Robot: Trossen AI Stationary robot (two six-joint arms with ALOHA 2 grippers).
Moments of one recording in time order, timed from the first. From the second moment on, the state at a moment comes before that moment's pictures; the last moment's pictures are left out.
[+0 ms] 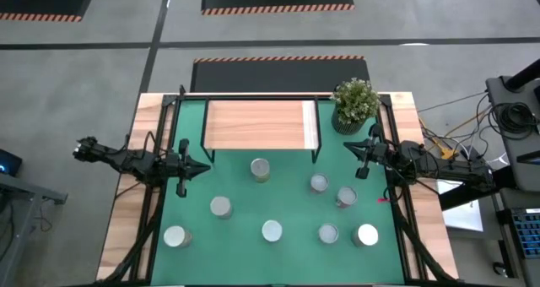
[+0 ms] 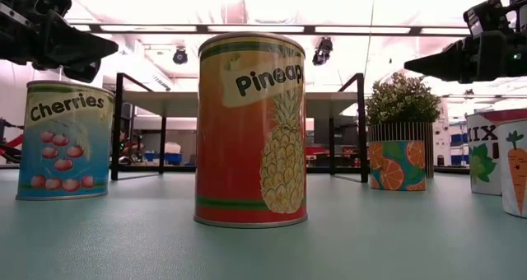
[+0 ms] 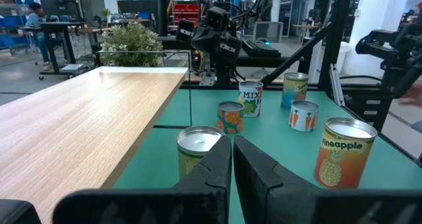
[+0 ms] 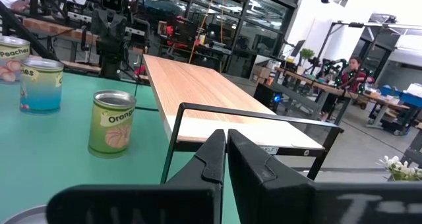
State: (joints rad) left arm -0.32 0.00 0.08 -0.11 -0.37 -0.04; right arm -0.12 0.01 0.01 0.04 0.18 -0.30
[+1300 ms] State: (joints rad) left arm -0.32 0.11 0.08 0.47 -0.52 -0.46; right arm -0.12 0.01 0.01 0.22 0.24 0.16
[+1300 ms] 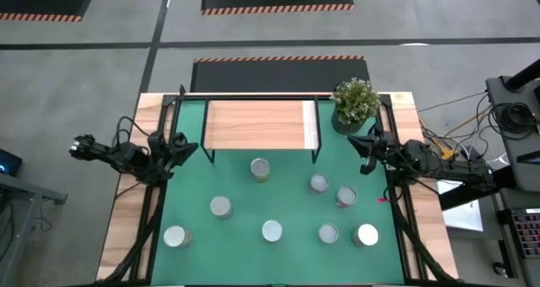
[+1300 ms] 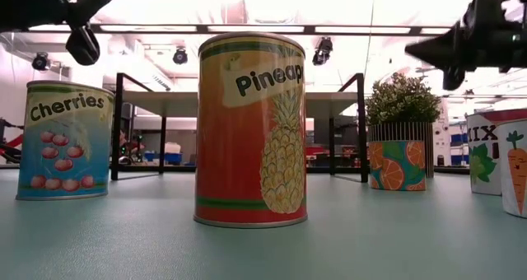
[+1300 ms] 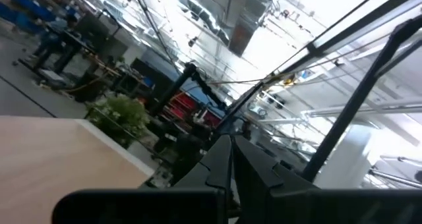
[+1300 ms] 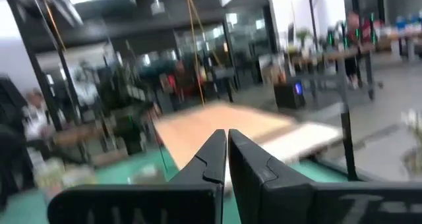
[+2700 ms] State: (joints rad) left arm -0.63 1.63 1.41 -1.42 -0.24 -1.63; right arm -0.12 0.04 0.02 0.53 0.24 -0.11
